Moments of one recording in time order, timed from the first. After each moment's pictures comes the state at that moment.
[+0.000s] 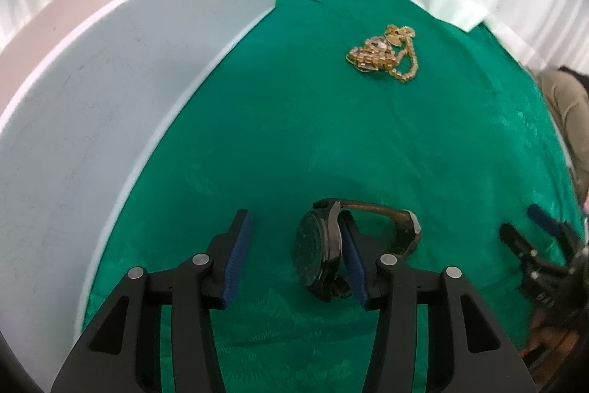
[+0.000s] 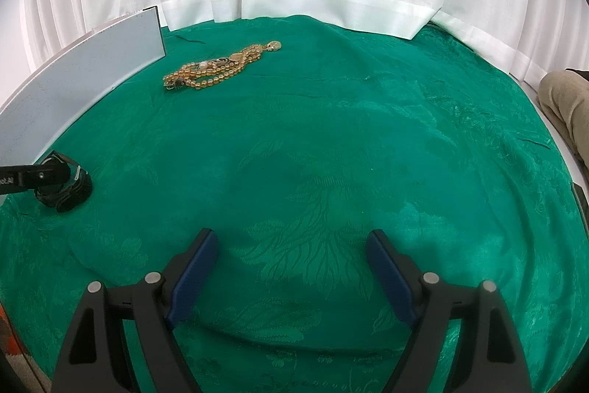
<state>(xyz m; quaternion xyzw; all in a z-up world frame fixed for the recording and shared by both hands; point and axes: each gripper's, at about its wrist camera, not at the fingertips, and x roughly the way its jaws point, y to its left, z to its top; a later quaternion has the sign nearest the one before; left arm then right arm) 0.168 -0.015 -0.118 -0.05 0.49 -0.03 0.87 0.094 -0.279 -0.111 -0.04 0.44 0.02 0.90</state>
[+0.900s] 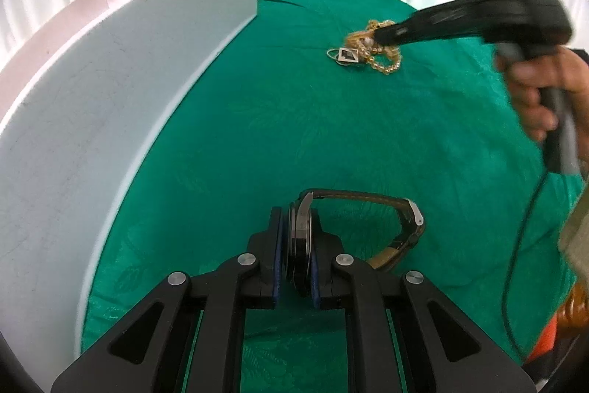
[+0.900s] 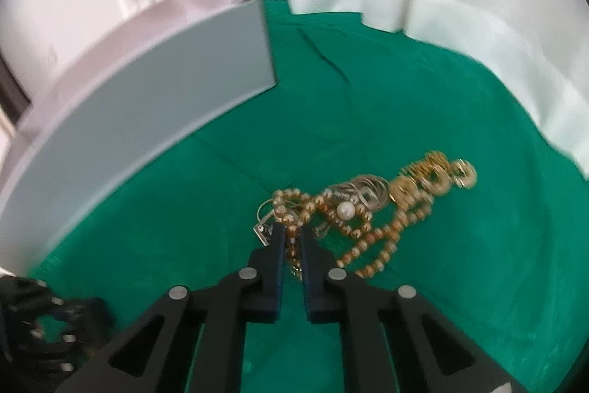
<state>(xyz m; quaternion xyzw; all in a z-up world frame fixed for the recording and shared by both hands) 0.153 -0.023 -0.119 -0.02 0.47 -0.04 0.88 0.300 -0.176 -0.084 -0.07 0.50 0.26 0.82</state>
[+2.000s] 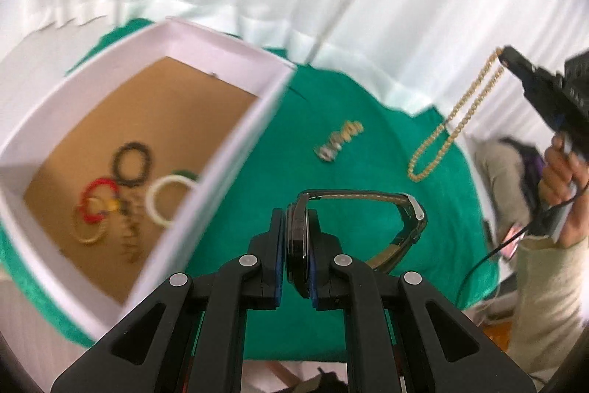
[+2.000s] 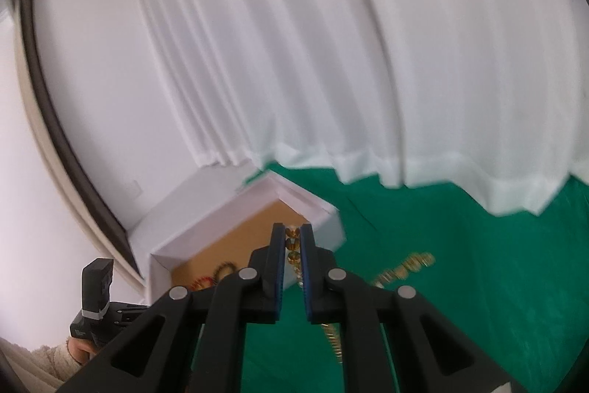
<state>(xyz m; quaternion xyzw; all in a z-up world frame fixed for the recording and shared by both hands) 0.074 0.091 0.059 -0.18 0.42 -0.06 0.89 0.178 -0.226 0.187 0.07 0.29 0.34 0.89</state>
